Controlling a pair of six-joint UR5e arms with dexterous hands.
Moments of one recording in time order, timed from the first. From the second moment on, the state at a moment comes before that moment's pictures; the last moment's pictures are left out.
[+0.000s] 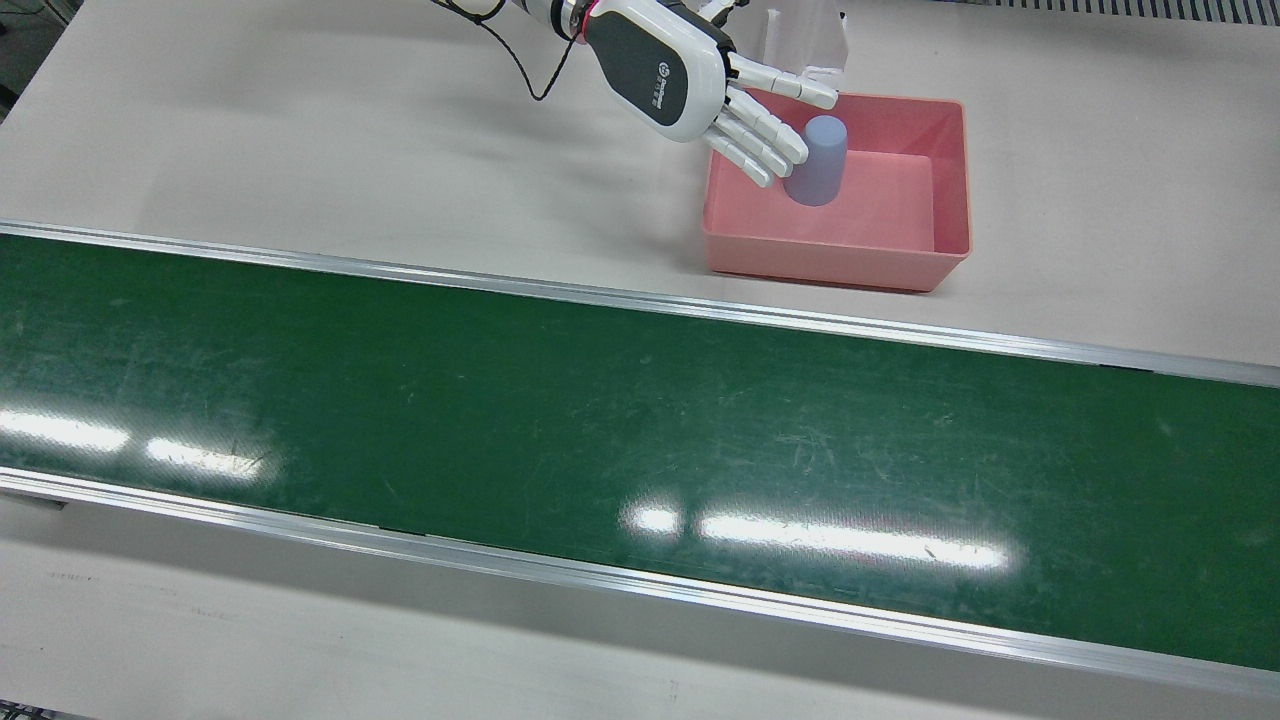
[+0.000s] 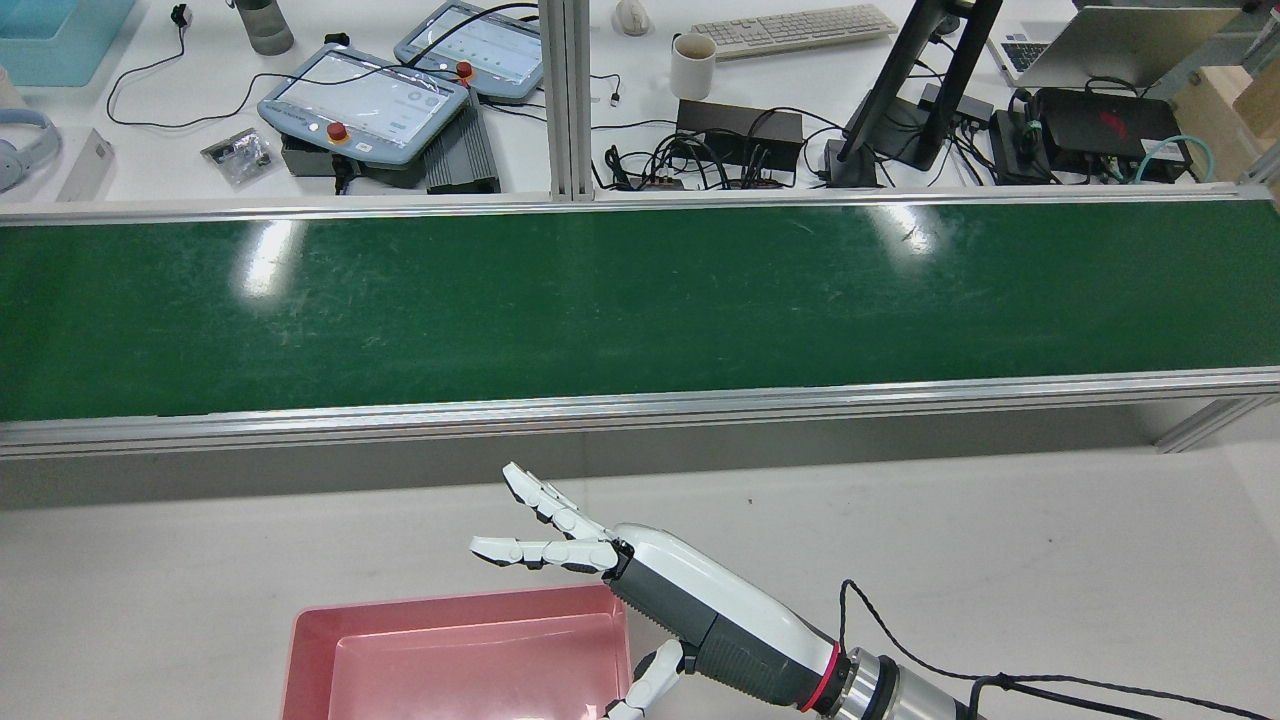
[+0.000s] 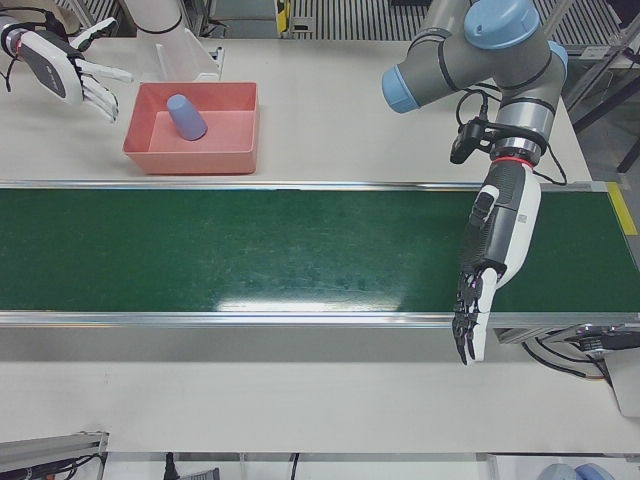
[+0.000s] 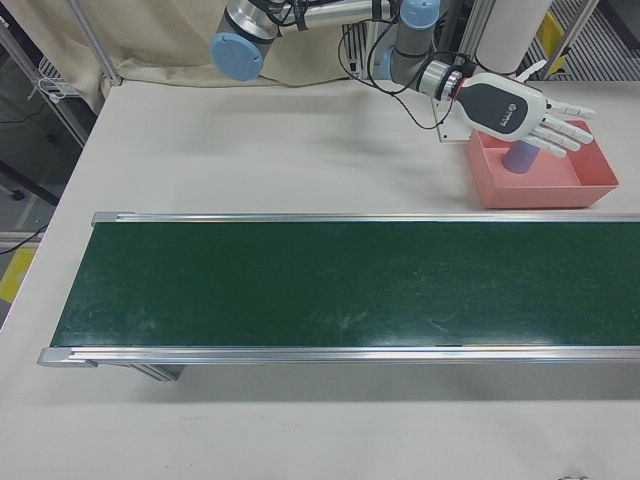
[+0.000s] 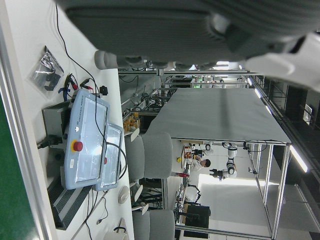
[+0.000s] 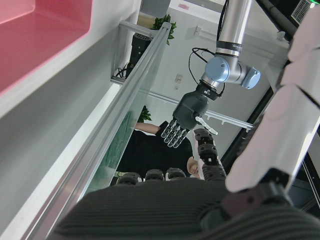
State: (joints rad) left arm -1.42 -1.80 -1.69 0.27 1.80 0.00; right arm 0.11 -1.32 2.28 -3.32 -1.00 -1.03
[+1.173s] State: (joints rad) left arm -1.42 -1.80 -1.69 0.27 1.80 0.00; right arm 1.14 -1.51 1.94 -3.38 -1.17 -0.50
